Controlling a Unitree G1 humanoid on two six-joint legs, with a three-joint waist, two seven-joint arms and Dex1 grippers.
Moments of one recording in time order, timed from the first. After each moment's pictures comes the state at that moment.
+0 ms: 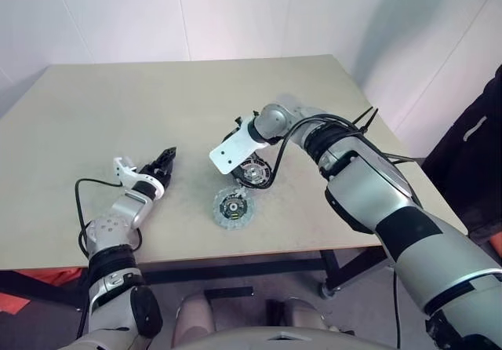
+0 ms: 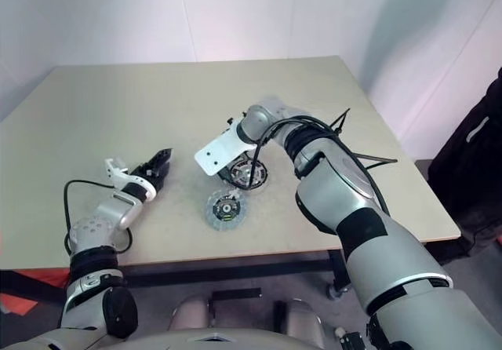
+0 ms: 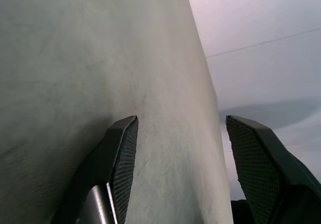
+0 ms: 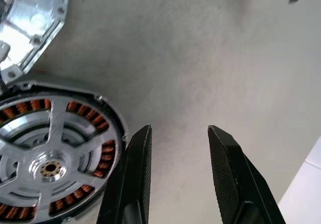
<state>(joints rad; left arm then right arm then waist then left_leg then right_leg) -0.40 0.12 0.66 0.34 -1.01 0.78 -0.15 -1.38 -0.13 0.69 1.32 -0.62 -0.67 0.87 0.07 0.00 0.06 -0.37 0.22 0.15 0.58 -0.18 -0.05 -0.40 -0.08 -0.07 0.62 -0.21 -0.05</state>
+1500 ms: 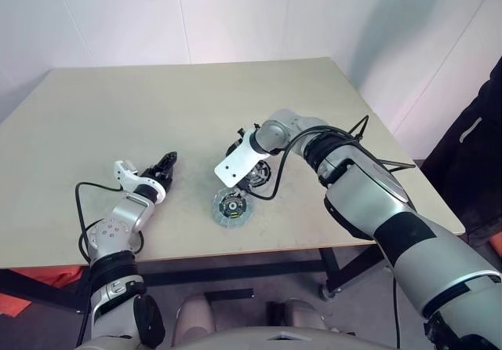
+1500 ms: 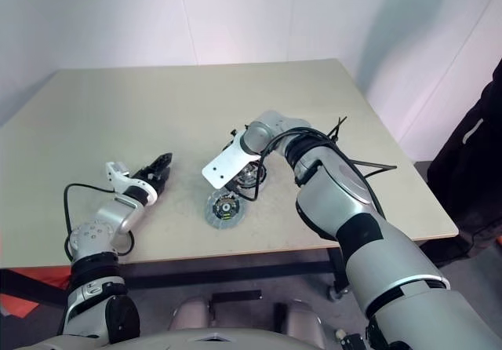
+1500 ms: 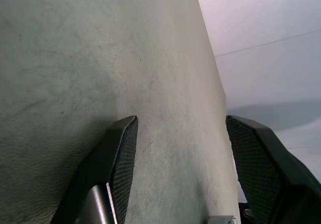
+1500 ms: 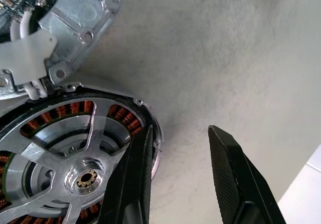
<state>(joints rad) -0.37 0.10 0.63 0.28 -1.04 0.77 -0.08 -1.34 -0.12 0.73 1.32 -0.72 -0.68 0.79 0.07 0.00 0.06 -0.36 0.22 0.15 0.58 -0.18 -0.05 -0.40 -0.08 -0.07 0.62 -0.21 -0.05</state>
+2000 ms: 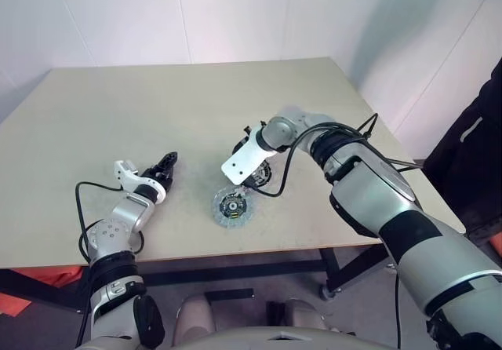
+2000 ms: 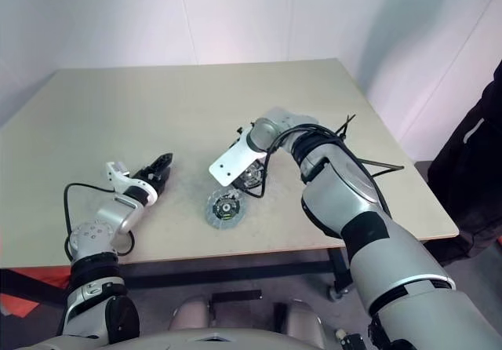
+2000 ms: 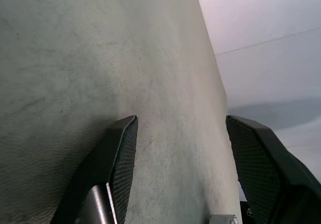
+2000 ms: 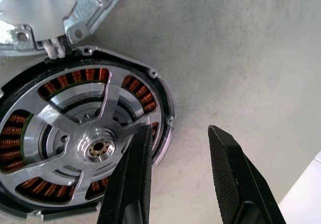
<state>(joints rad) -0.36 0.10 0.62 0.28 -1.04 0.77 -0.09 -1.35 -0.16 0.72 1.32 -0.71 -0.71 0.83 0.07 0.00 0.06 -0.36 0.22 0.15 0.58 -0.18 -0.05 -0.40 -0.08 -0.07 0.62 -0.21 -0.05</state>
